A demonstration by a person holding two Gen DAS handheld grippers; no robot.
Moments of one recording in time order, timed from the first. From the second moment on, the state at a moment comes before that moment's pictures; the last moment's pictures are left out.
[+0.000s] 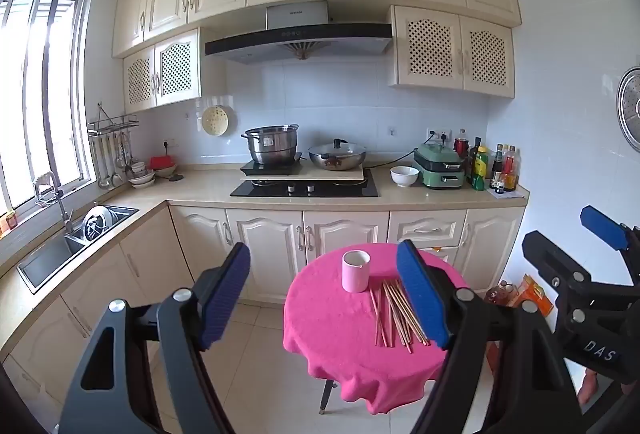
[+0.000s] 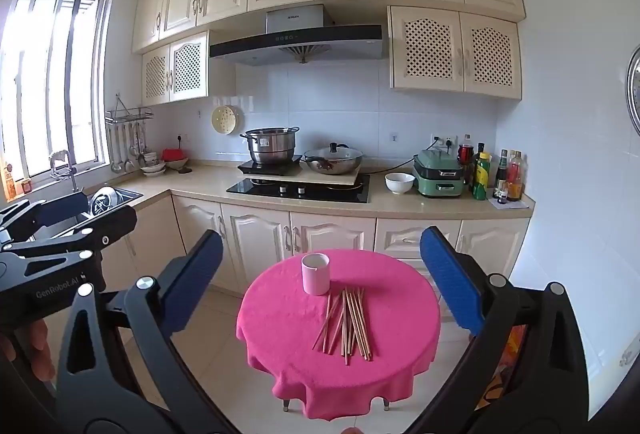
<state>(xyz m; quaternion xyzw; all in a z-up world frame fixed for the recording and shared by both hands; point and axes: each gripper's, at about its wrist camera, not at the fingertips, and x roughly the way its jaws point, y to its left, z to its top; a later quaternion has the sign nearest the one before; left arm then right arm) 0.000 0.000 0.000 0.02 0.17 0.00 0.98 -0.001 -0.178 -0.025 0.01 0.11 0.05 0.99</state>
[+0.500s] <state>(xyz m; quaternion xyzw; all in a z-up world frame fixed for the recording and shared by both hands) -0.001 -0.007 0.004 0.02 0.18 -0.03 0.98 0.001 -0.176 -0.020 0.01 0.12 0.04 0.99</state>
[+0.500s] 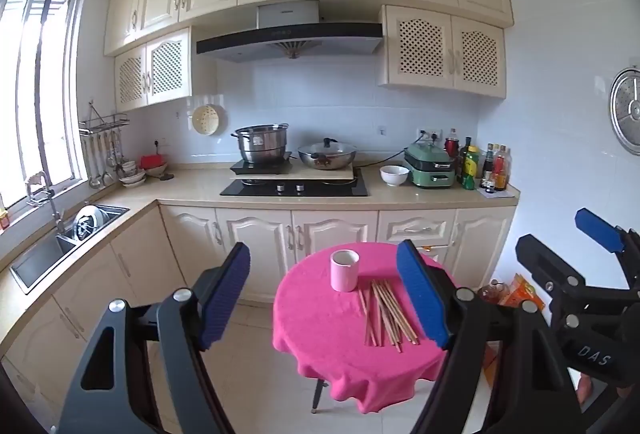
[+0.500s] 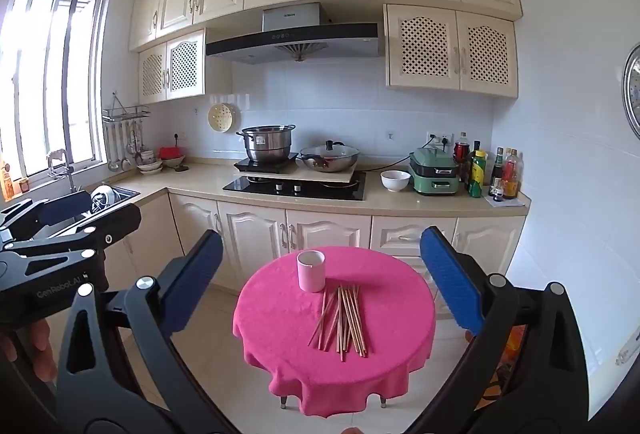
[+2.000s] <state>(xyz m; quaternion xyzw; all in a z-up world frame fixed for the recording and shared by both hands) 0.017 -0.023 -0.011 0.02 0.20 -0.07 0.98 0.006 -0.196 -0.032 0.02 0.15 0.03 0.99</state>
